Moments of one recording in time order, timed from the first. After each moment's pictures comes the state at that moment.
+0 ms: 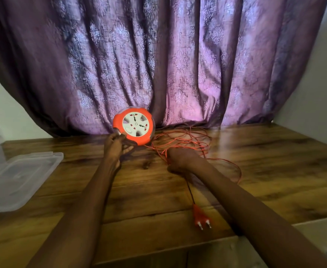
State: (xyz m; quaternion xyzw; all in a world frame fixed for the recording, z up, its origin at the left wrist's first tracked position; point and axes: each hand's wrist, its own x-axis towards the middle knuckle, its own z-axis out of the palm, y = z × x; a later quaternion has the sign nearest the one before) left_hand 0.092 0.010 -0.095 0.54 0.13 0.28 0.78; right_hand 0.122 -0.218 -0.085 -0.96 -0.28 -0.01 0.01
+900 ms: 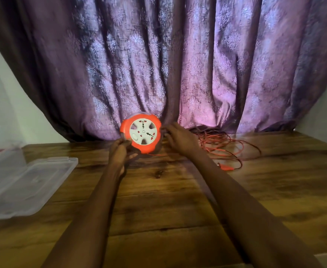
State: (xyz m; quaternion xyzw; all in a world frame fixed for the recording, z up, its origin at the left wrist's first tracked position) left_hand 0.090 0.036 -0.094 0.56 0.14 0.29 0.76; right_hand 0.179 -0.176 -0.059 -0.85 -0.40 -0.28 0.21
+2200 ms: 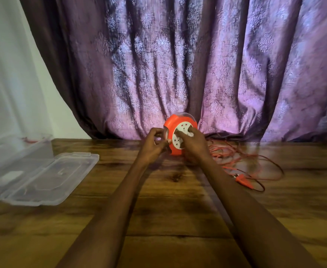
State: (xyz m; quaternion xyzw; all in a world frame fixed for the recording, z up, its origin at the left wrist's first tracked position) left_hand 0.090 0.010 -0.076 0.77 -0.01 0.36 0.52; right_hand 0.153 -0.134 -0.051 -0.76 -0.16 -0.03 0.62
